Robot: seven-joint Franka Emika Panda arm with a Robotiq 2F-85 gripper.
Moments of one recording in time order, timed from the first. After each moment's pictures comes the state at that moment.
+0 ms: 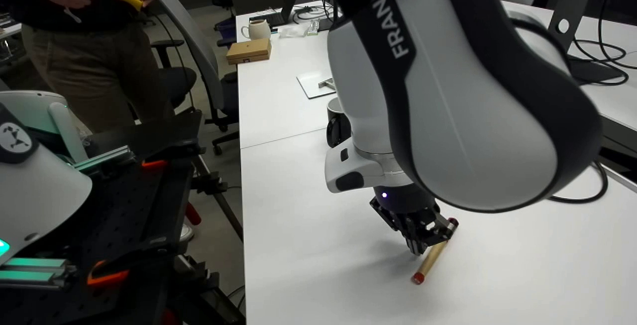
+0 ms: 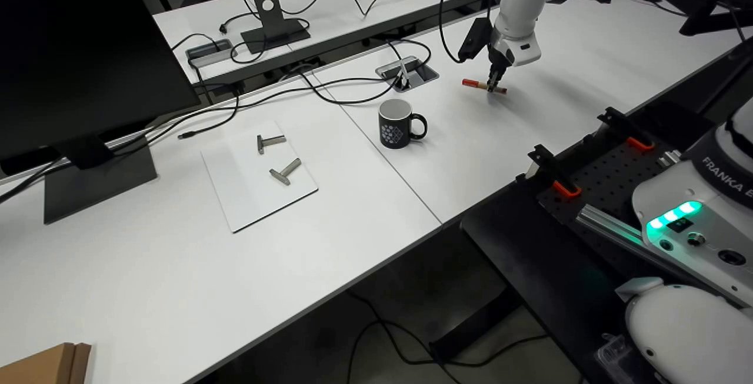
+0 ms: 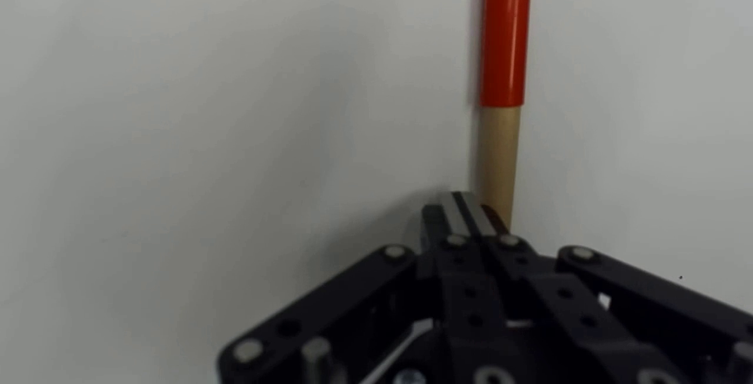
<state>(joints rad) 0.00 1.00 -0.33 -1.69 -2.60 3.45 -1.24</state>
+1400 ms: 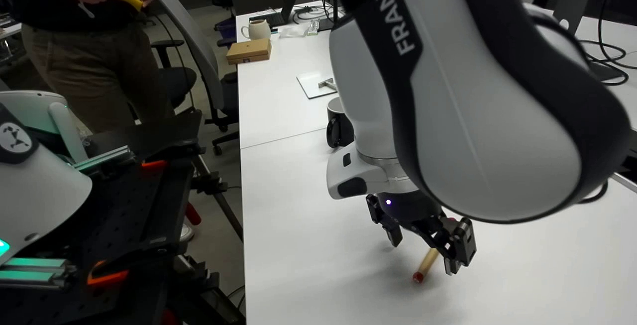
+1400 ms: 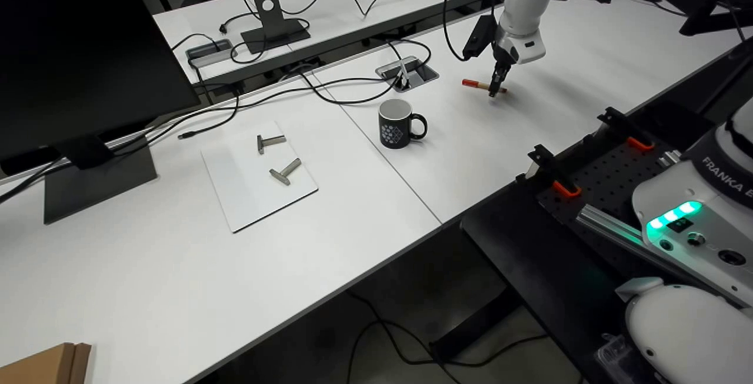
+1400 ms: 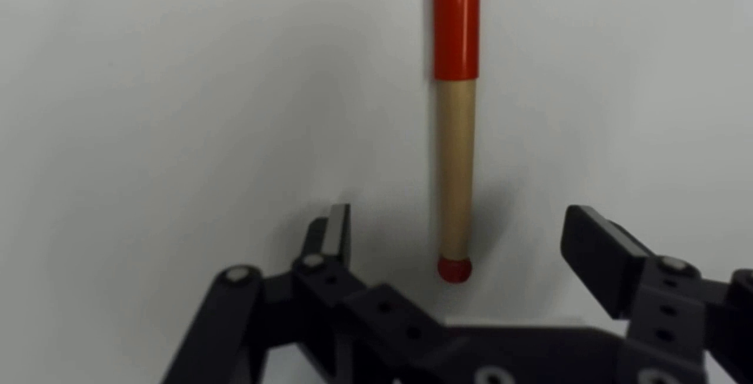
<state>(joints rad) 0.00 1.00 -0.36 -1.69 -2.60 3.45 -1.24</state>
